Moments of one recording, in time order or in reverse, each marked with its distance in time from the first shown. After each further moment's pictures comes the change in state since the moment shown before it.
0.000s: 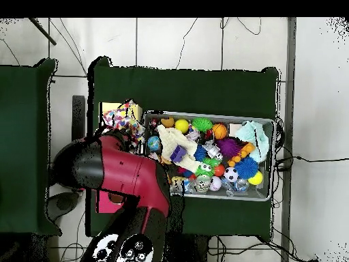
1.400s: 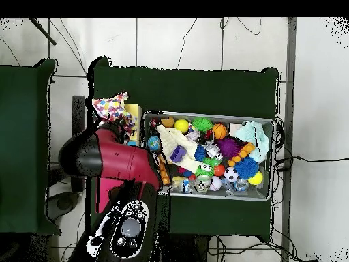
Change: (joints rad) arm -0.026 0.124 0.109 -0.022 0.001 -0.205 0.000
